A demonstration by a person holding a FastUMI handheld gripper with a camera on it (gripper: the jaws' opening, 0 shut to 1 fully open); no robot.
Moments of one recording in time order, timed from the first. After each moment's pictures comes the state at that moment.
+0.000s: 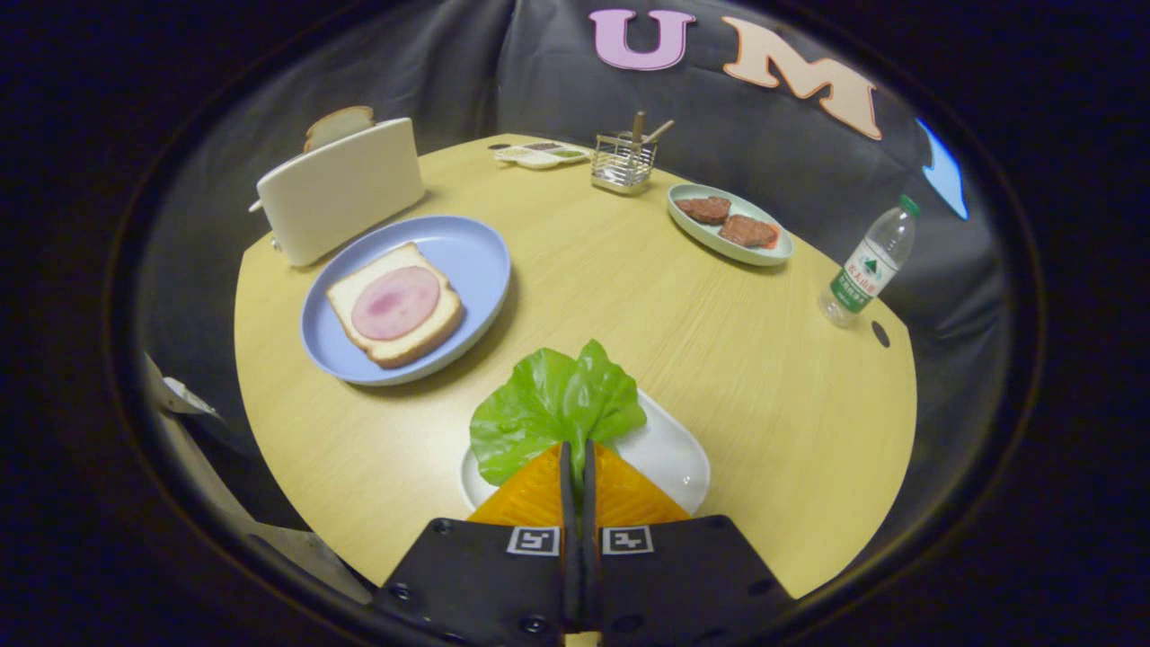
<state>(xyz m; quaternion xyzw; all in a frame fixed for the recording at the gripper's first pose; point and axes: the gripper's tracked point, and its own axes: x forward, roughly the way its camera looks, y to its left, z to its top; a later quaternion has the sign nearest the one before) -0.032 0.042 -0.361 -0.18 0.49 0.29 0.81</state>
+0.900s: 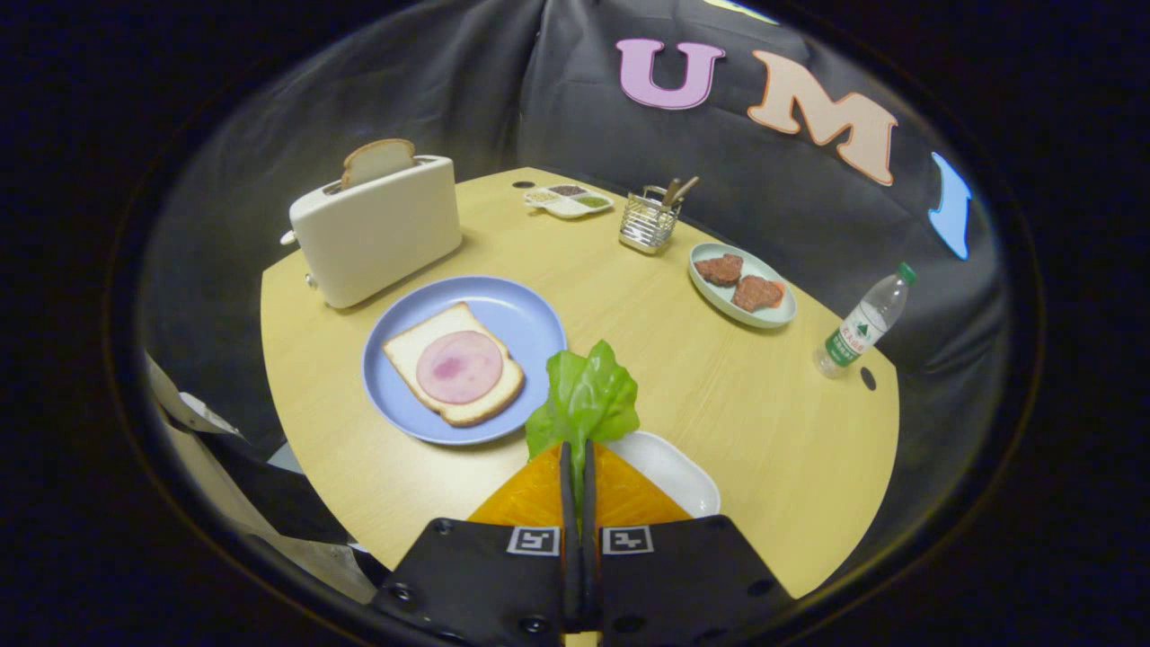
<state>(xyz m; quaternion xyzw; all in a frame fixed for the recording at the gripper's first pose) -0.033 0.097 -0.302 -0.18 0.44 0.30 0.83</state>
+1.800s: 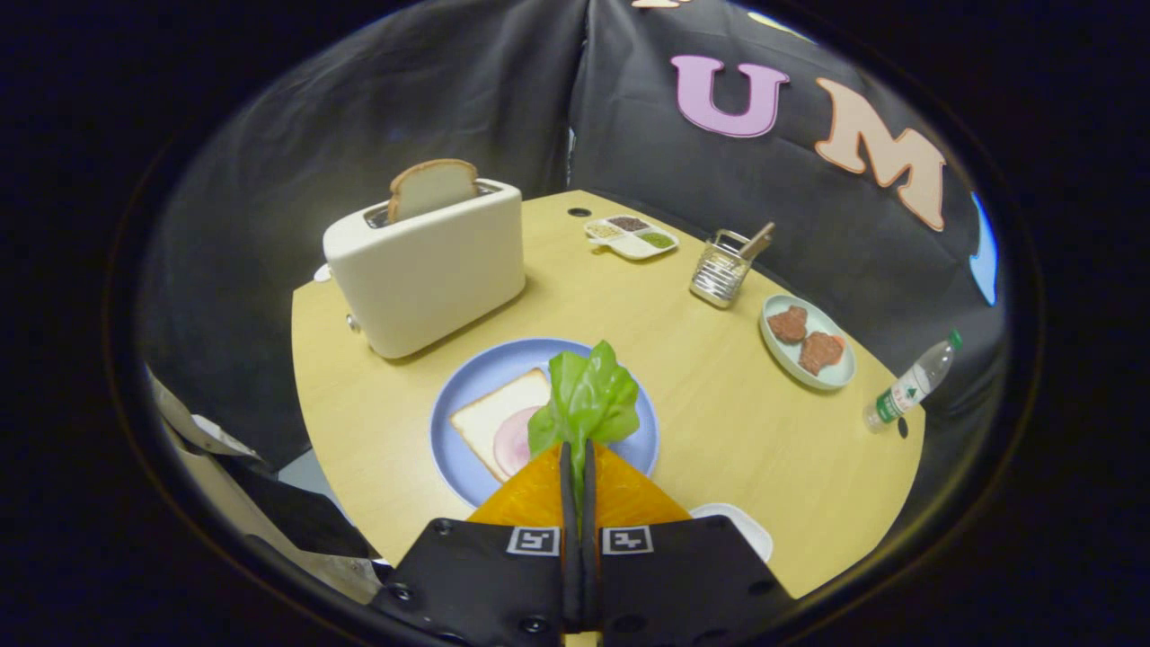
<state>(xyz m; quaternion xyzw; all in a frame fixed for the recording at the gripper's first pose) -0.035 0.206 -0.291 -0.17 0.42 0.36 0.81</state>
